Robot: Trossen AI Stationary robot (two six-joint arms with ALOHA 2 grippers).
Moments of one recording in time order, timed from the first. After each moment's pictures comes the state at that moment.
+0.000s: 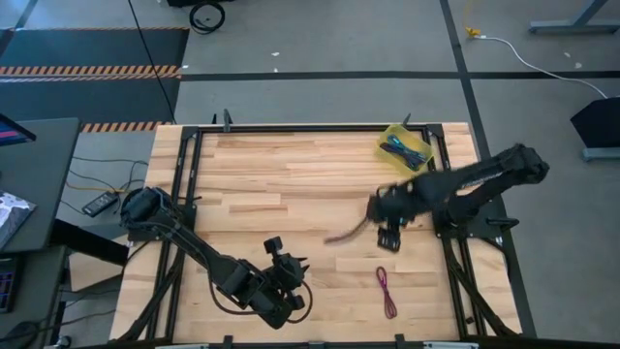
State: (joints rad) left arm -0.65 1.87 1.53 -0.68 -0.89 -0.67; right arm 0.27 1.35 1.17 -1.13 0.01 0.63
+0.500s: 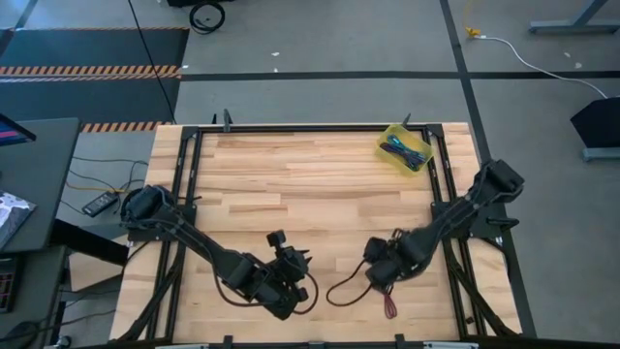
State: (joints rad) left arm -0.60 1.87 1.53 -0.68 -0.90 -0.61; right arm 0.61 1.65 1.17 -1.02 0.08 1.13
